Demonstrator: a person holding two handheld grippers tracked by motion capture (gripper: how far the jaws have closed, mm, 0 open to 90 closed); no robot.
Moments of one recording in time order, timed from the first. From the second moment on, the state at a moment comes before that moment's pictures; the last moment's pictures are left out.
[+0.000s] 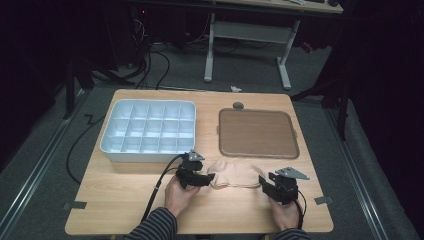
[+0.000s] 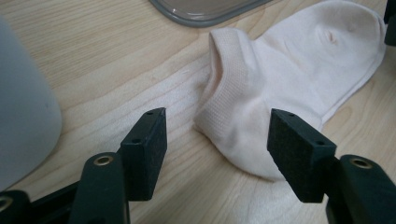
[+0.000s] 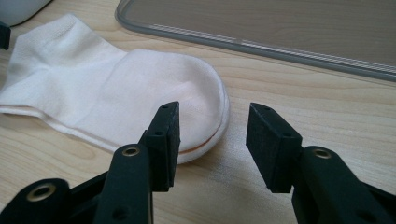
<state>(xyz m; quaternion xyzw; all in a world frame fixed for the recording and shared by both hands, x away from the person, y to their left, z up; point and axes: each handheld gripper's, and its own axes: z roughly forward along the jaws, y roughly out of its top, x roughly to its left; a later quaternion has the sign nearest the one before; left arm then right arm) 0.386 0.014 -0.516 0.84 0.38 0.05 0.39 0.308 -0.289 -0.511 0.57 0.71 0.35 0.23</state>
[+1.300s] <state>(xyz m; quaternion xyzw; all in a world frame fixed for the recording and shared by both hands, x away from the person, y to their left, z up) 0.385 -0.020 -0.524 0.86 0.34 0.11 0.36 0.315 -0.281 -0.525 0.56 0.73 0.32 0.21</state>
